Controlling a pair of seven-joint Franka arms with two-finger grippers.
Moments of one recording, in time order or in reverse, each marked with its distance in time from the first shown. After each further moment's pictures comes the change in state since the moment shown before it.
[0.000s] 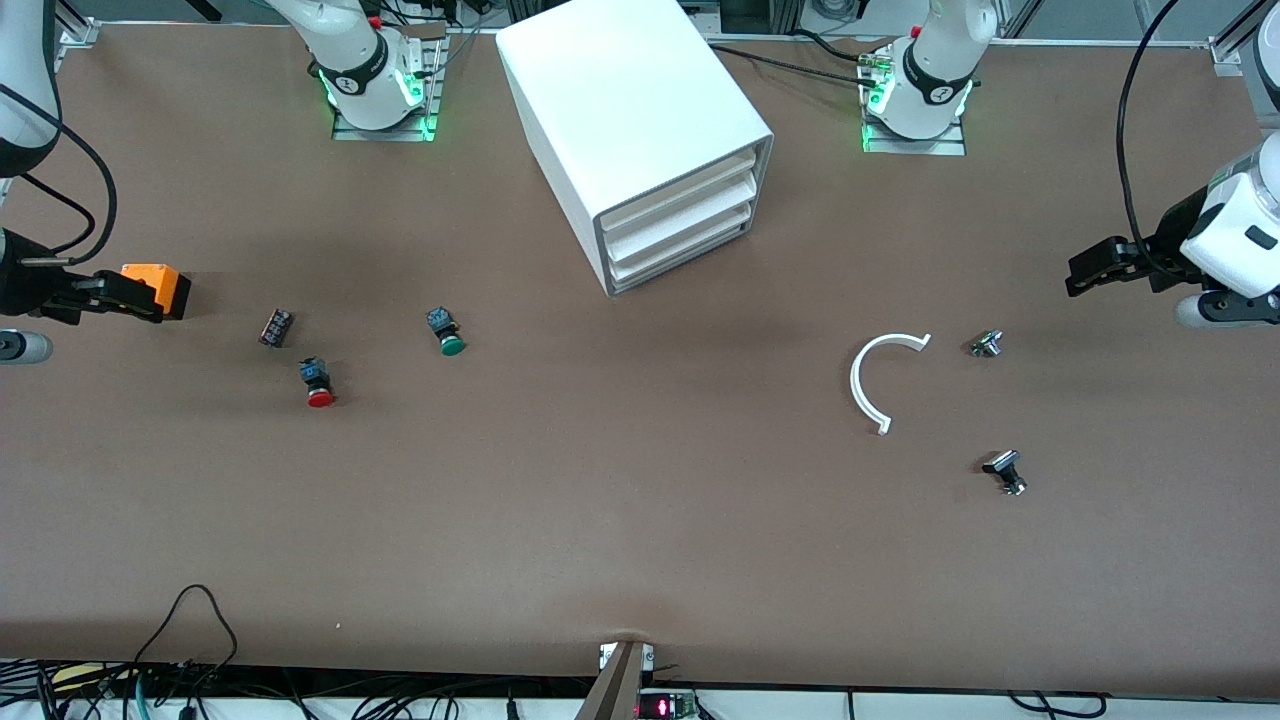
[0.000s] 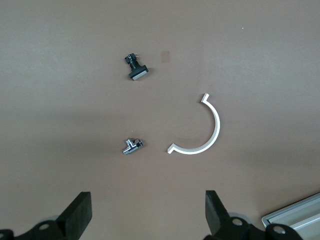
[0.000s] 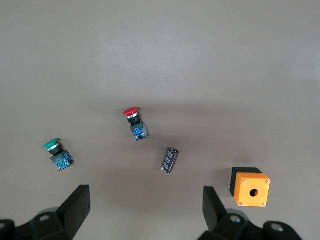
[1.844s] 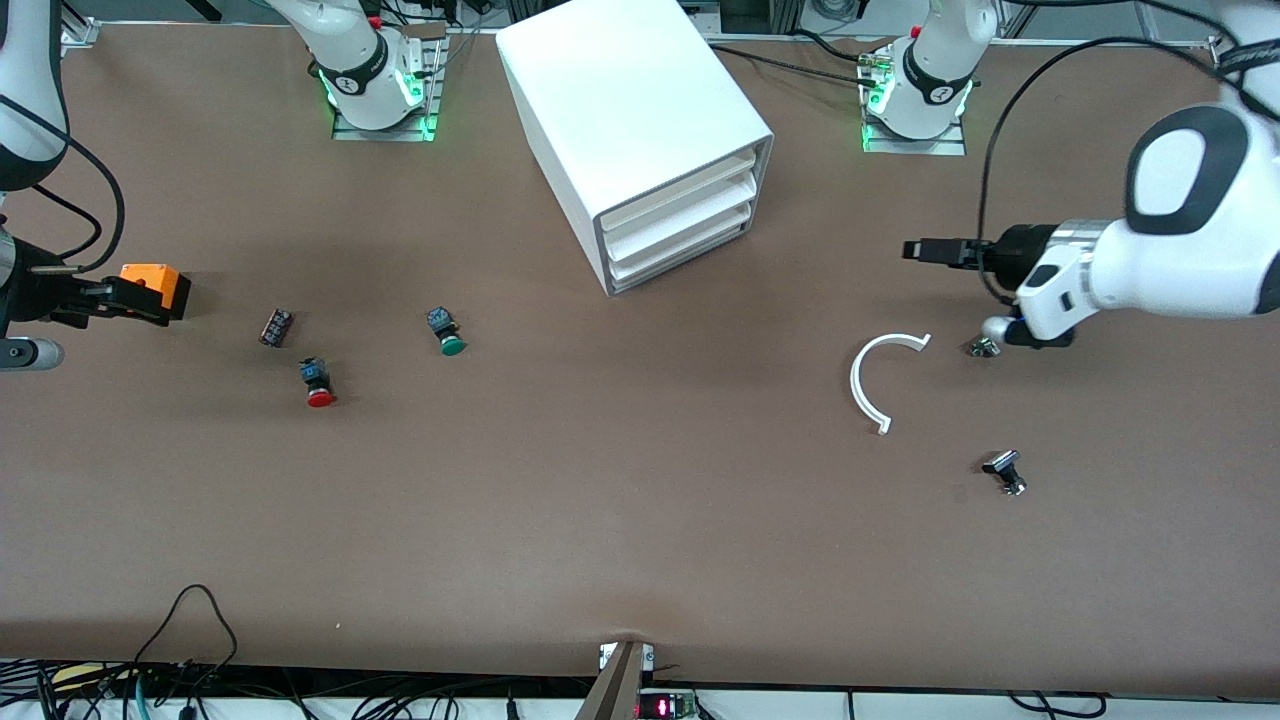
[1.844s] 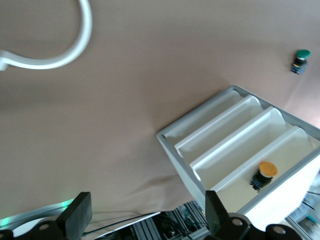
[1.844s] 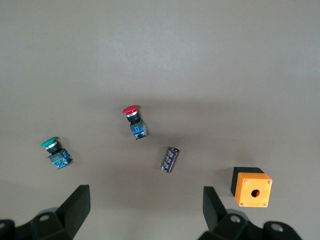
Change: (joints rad) left arm -0.017 0.128 -0.028 -0.217 -0.523 -0.120 0.107; right arm -0.001 0.016 0.000 -0.001 0.000 0.000 -0.005
